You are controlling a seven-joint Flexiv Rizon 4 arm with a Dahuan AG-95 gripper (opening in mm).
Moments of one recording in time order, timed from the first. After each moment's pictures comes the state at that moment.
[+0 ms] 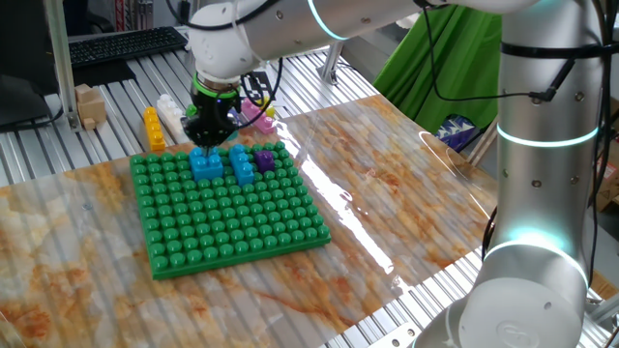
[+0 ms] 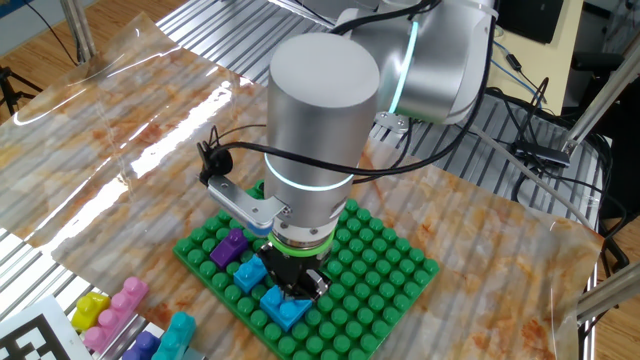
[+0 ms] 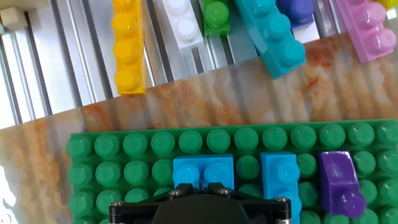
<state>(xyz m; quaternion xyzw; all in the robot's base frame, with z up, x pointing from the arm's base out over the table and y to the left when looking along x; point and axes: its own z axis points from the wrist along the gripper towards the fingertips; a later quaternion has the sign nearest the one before) 0.645 0.107 0.076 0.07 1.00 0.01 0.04</state>
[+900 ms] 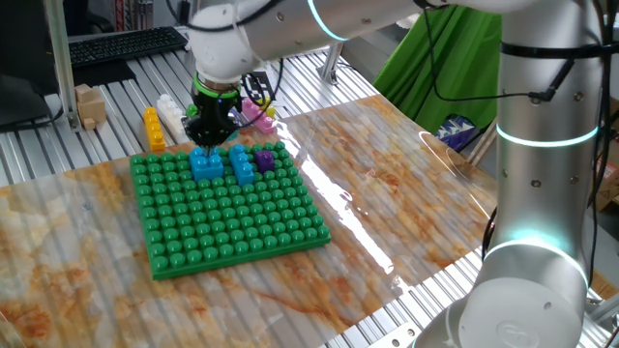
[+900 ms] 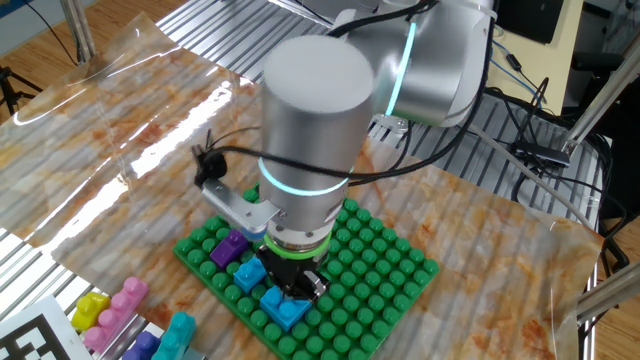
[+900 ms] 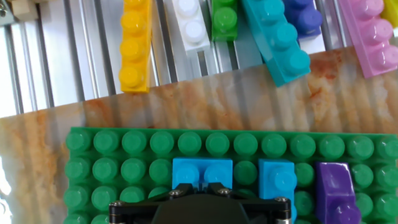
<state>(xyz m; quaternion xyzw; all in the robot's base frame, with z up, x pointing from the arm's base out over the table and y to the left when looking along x) 0.643 0.106 0.076 0.08 1.00 0.02 0.01</state>
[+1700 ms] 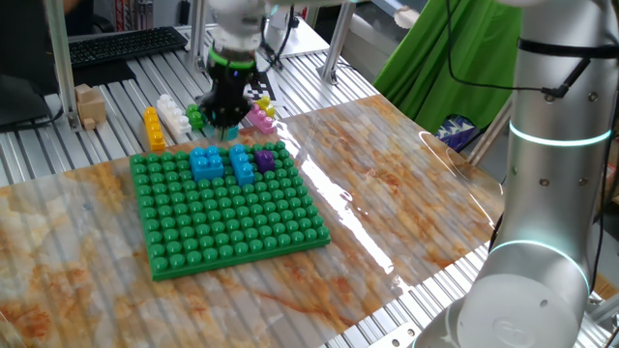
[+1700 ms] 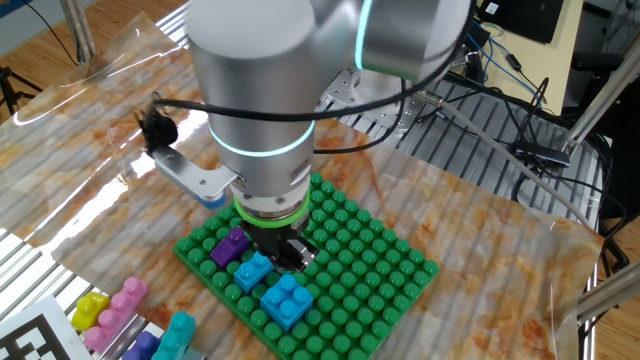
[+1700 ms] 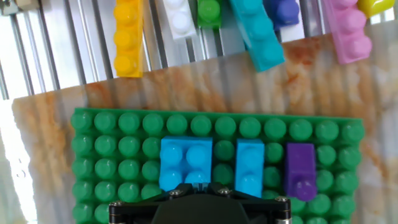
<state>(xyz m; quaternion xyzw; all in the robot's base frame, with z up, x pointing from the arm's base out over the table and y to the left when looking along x) 0.634 0.079 0.134 0.07 1.00 0.03 -0.03</state>
